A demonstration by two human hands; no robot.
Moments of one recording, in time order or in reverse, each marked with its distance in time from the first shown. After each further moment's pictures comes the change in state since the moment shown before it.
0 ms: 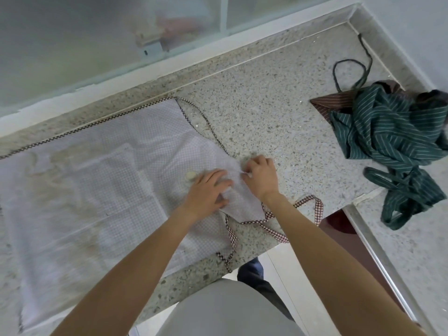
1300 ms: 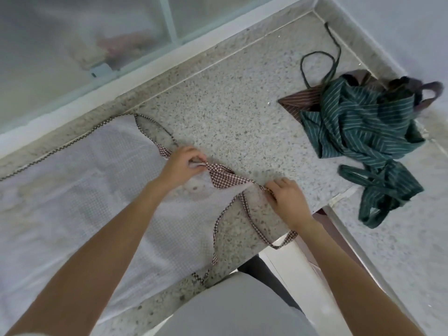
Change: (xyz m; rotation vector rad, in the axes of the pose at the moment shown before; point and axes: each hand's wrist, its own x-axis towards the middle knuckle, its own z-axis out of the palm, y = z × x) left_hand 0.102 0.005 -0.064 -0.368 0.102 -0.076; right_hand -0.049 0.128 -0.030 0.005 0.227 -0.235
